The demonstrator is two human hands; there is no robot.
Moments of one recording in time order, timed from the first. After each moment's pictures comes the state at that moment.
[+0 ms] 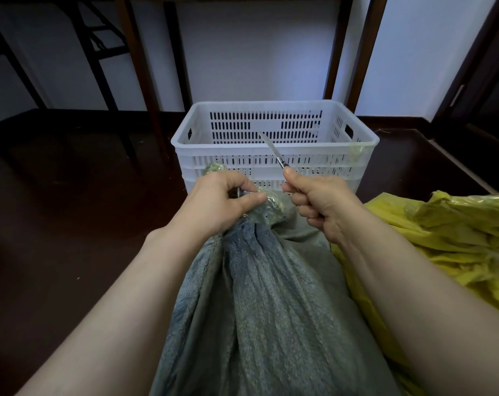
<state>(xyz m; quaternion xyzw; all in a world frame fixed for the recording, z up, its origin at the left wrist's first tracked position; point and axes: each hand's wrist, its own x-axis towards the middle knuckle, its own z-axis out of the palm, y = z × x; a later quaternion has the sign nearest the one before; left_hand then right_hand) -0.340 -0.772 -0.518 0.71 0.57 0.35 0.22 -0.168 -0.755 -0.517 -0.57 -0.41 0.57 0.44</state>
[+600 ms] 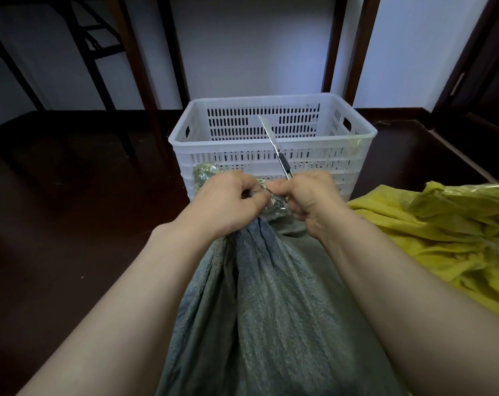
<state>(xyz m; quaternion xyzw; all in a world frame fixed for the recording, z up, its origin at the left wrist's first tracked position) -0.322 -0.779 -0.509 0.75 0.59 0.26 0.17 -0.183 -0.761 -0.515 -0.58 -0.40 0.54 0.46</state>
